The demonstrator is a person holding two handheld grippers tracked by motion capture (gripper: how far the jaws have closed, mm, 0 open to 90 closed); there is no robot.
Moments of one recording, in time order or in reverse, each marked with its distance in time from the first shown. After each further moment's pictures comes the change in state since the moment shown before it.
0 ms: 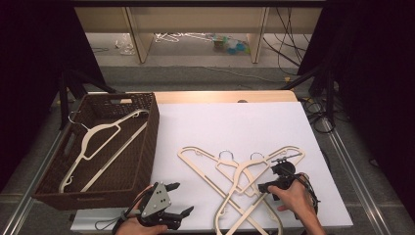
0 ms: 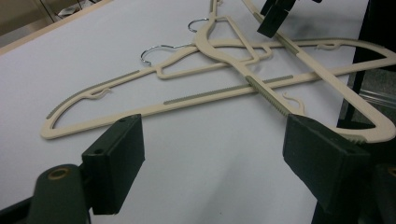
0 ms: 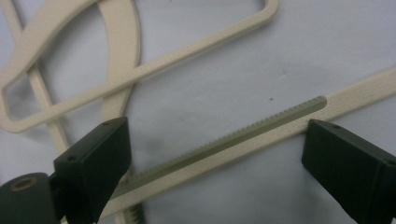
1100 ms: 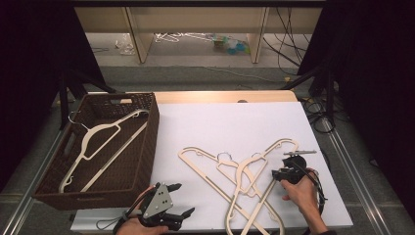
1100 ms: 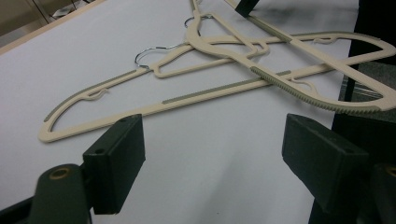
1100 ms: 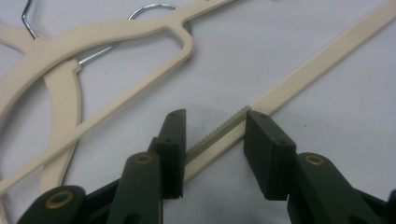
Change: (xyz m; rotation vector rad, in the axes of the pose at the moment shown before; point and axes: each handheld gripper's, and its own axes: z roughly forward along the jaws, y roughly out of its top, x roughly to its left) left arm -0.001 0.001 0.003 0.007 -0.005 0.015; right arm -0.034 0.006 0.000 -0.184 -0.028 0.081
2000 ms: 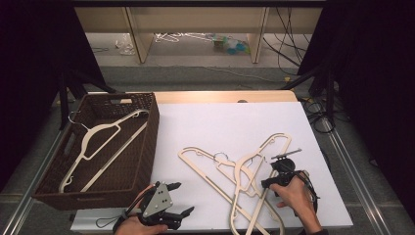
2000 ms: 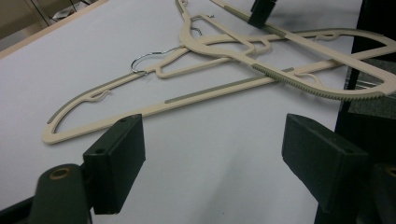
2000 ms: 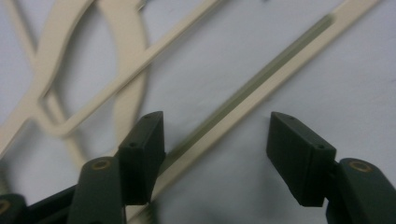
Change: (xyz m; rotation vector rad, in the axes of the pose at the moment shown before) left arm 0.002 0.001 -0.001 0.007 0.003 0.021; right arm 0.037 0.001 -0.007 0.209 0.022 -0.065
